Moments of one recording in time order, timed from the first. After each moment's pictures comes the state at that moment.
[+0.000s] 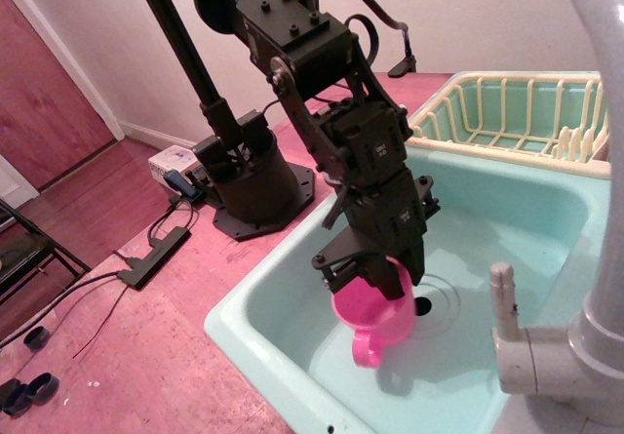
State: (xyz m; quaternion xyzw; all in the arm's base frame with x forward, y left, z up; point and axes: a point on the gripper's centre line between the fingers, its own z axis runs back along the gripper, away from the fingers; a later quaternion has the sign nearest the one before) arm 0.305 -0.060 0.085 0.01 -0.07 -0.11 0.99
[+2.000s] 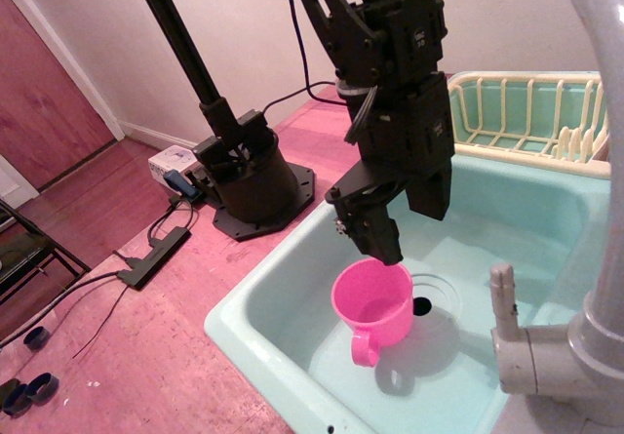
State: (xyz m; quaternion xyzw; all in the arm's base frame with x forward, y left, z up) arm 0.313 -0.044 0.130 -0.02 -0.04 -0.03 1.00
